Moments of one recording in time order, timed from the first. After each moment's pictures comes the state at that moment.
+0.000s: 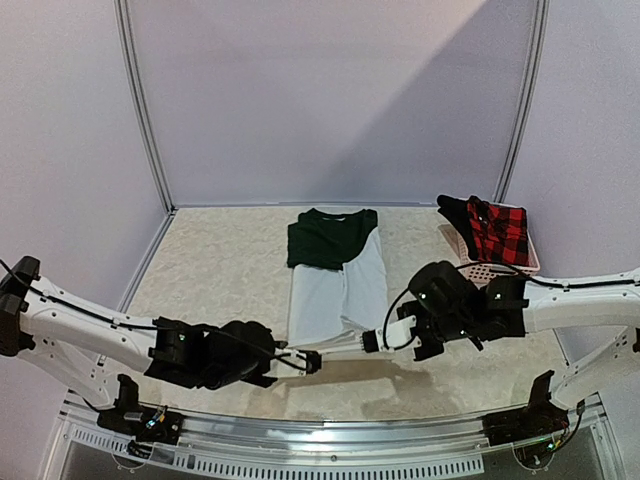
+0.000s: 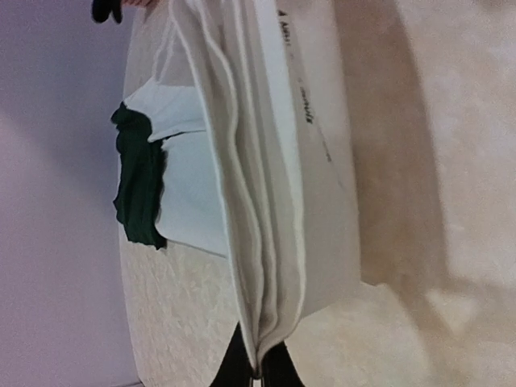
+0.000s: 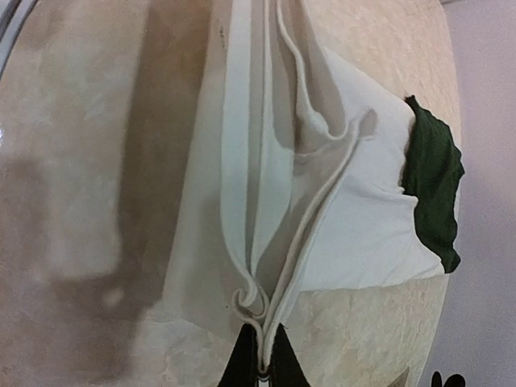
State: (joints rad) left arm -1.35 1.34 0.64 -0.13 -0.59 0.64; right arm 1.06 1.30 0.79 -0.40 0.13 -0.86
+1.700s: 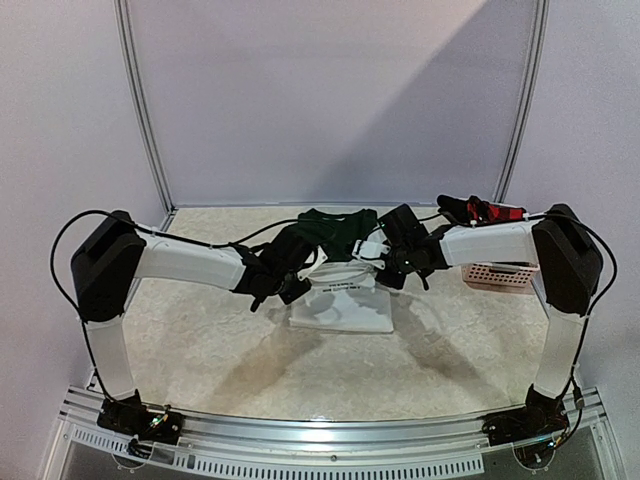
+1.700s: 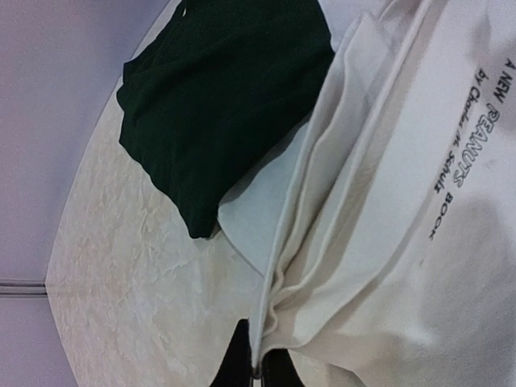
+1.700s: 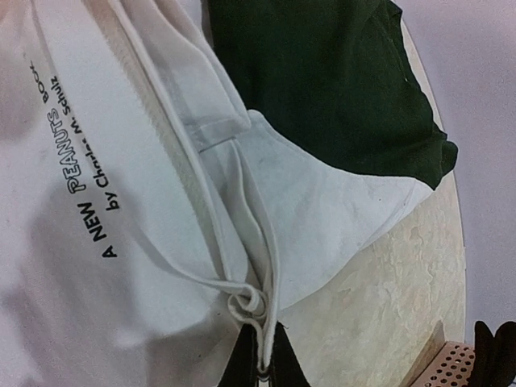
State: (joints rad) left arm -0.86 1.92 1.19 -0.14 -0.50 0.32; right arm 0.69 1.91 1.26 -0.22 0.18 -0.65
